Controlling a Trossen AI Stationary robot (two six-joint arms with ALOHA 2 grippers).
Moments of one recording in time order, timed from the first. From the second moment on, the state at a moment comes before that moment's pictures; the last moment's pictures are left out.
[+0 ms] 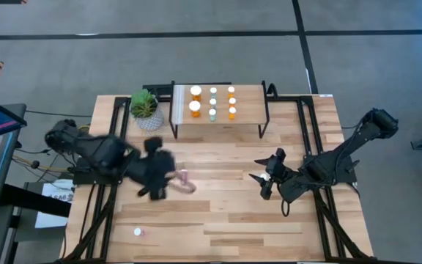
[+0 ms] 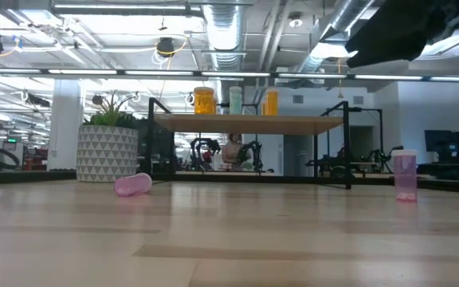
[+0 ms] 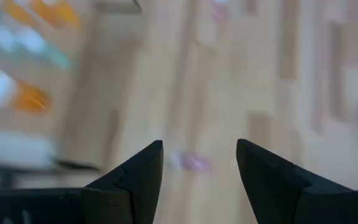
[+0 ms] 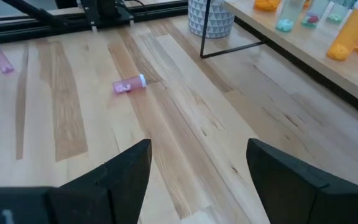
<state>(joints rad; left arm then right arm) -0.43 1.52 1.81 -1.38 -0.44 -0.44 0.59 1.15 0.71 -0.29 0.89 0.62</state>
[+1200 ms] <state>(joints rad) -1.00 1.74 1.32 -1.13 -0.09 -0.97 0.55 1.15 0.71 -0.28 0.89 0.62</state>
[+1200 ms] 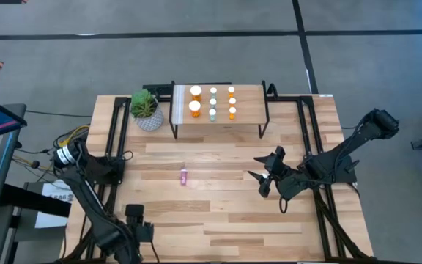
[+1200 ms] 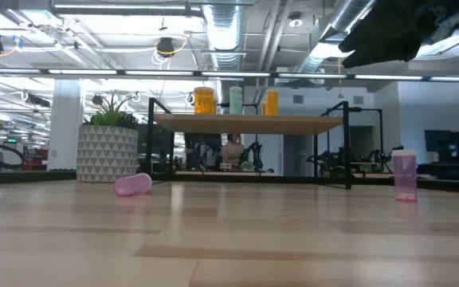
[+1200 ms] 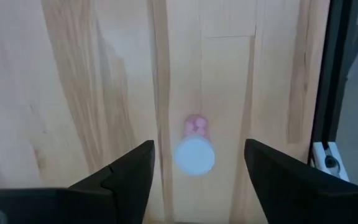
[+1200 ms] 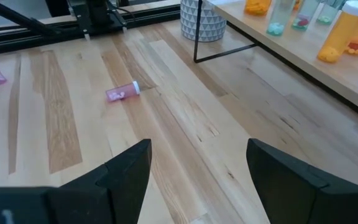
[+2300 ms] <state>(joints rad) -1.04 1.58 1.01 -0.81 -0.09 -1.09 0.55 1.15 0.71 -0.28 0.89 0.62</state>
